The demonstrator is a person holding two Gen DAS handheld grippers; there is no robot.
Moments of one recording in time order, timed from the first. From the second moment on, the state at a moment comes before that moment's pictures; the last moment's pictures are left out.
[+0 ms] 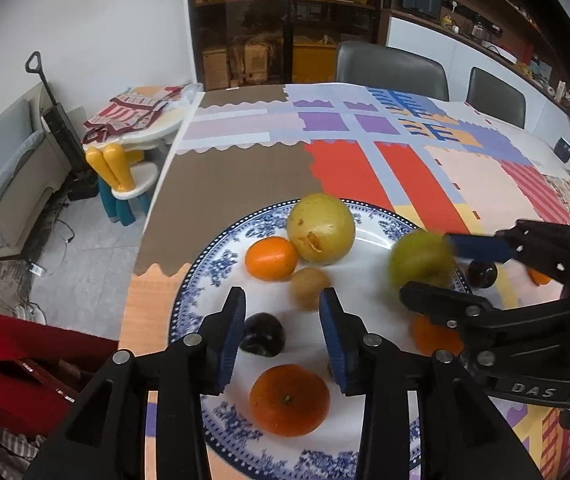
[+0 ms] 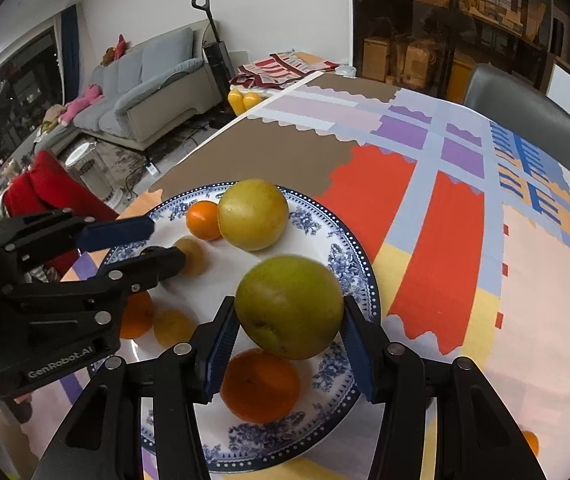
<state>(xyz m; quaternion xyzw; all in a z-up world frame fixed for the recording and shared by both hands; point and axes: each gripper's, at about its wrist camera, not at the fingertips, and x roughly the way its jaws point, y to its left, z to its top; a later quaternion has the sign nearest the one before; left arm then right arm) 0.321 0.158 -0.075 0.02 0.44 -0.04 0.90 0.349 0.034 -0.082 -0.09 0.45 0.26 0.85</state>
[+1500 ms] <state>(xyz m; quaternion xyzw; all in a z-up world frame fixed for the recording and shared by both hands) 0.231 0.022 -0.017 0.05 0.33 -0.12 0.94 0.216 -0.155 -0.010 0.01 0.35 0.04 0.94</state>
